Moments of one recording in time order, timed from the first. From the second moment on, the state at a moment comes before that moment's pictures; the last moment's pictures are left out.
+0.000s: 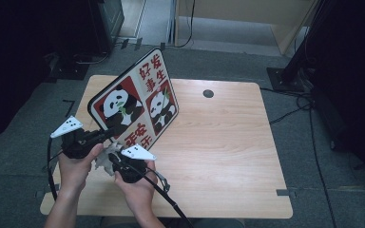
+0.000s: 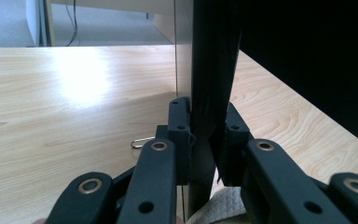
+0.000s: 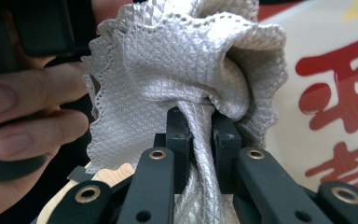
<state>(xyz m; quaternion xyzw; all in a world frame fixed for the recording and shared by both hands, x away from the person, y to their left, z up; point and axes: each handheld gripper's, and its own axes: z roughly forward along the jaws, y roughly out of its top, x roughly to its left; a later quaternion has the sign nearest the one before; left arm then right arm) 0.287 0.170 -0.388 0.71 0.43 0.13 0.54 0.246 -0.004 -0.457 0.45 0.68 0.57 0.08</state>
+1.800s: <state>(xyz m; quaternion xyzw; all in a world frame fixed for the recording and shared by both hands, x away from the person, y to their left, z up) 0.284 0.161 -0.409 0.70 0.44 0.14 0.54 0.254 -0.097 -0.464 0.48 0.66 0.57 0.10</state>
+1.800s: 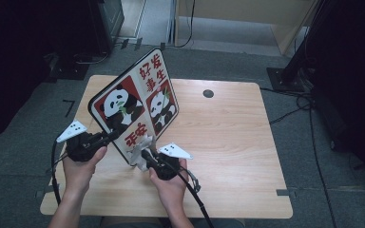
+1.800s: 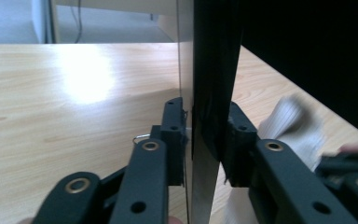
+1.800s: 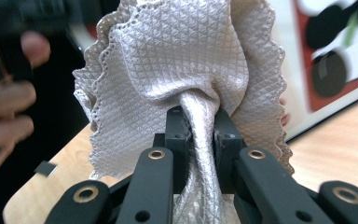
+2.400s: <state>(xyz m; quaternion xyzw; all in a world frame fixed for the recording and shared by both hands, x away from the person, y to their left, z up) 0.253 0.148 -0.473 0.68 0.46 0.15 0.55 0.286 -0.114 -0.436 0.46 0.67 0.57 0.12</state>
